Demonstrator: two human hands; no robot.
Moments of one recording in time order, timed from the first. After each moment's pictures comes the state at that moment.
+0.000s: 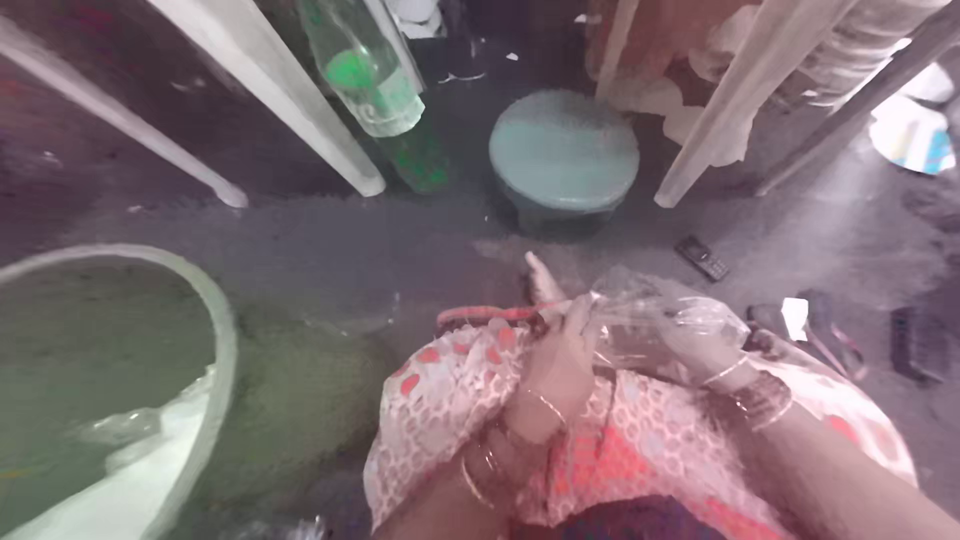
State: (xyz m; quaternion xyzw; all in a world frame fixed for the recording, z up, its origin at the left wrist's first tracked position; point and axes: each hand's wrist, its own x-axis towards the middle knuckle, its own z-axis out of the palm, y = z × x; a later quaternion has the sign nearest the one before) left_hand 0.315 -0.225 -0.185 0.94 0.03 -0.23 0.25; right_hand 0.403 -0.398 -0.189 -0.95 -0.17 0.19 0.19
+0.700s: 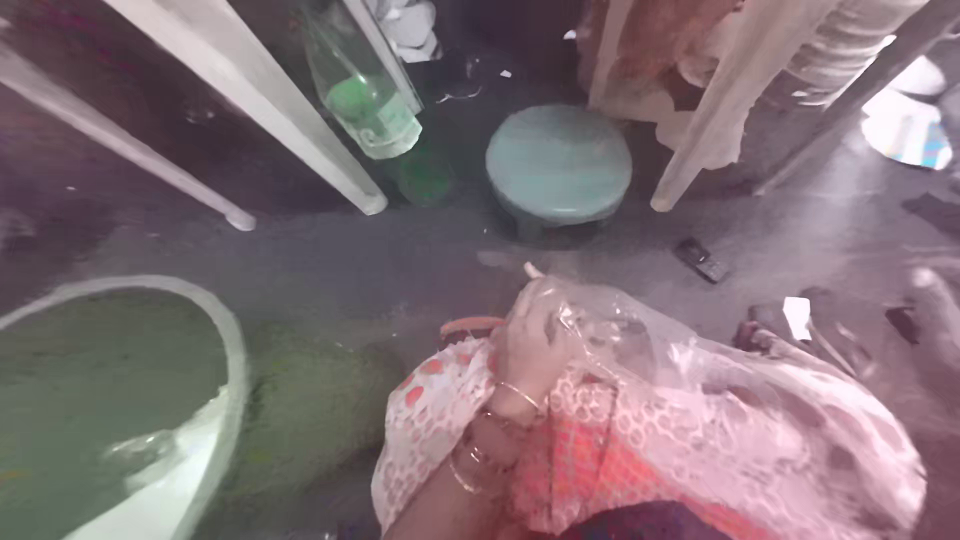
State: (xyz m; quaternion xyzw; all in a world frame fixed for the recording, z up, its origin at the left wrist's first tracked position) left_hand 0.315 -0.200 -0.204 0.91 0.17 0.11 0.37; right_hand 0.433 -0.551 -0.129 -0.89 -0.21 -0.27 0.31
